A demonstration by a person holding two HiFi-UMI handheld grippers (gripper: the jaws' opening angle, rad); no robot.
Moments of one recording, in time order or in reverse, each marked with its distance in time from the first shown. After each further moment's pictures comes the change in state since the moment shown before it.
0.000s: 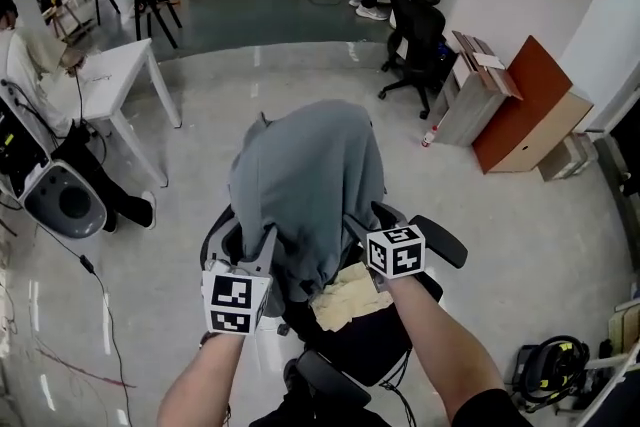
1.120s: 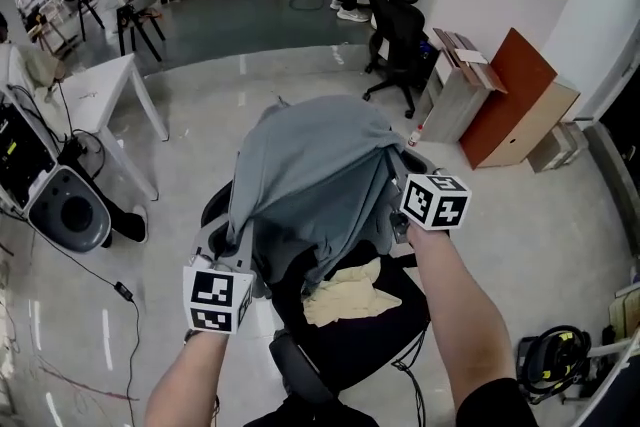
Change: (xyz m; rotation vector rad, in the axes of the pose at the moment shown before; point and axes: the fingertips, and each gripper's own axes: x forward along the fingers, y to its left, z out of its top) left arm 0.012 -0.009 0.038 0.038 -0.025 -0.040; right arm -0.066 -0.103 0.147 0.085 -0.310 -0.113
